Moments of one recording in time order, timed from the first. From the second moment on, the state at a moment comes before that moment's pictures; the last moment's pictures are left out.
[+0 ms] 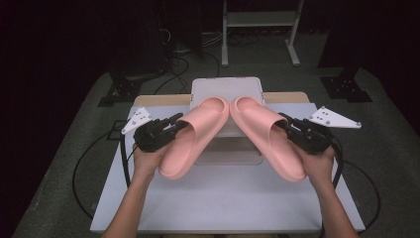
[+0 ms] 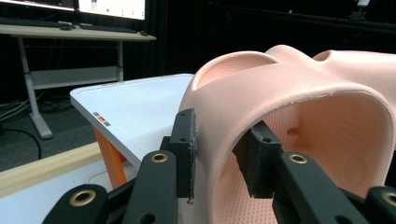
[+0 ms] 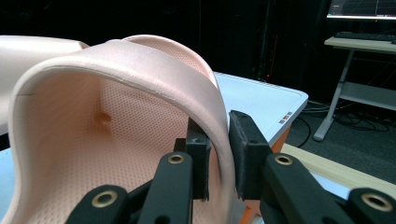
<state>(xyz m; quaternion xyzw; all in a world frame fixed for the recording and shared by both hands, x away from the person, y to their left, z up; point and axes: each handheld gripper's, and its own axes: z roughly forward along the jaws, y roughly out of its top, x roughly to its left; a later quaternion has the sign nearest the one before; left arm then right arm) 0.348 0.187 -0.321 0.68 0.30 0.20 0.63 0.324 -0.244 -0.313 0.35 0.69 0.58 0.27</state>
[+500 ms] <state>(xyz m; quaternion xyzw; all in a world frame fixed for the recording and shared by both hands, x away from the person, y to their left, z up) 0.370 0.183 -0.316 0.68 0.31 0.20 0.63 0.345 -0.240 -0.307 0.36 0.69 0.57 0.27</state>
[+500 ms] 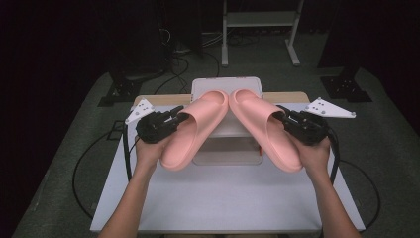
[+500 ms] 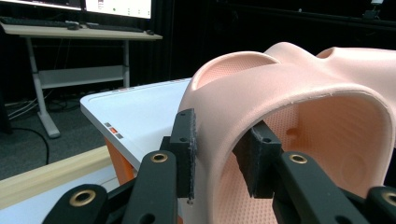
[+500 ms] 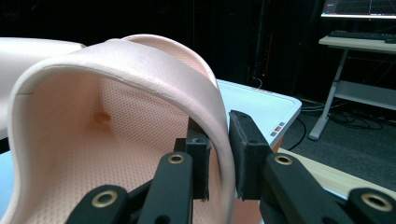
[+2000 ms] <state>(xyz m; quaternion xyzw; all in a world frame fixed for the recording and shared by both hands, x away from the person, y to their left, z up) 0.414 0.173 -0.306 0.68 0.35 0.21 0.61 0.393 -0.235 -0.307 0.39 0.69 0.54 0.29</state>
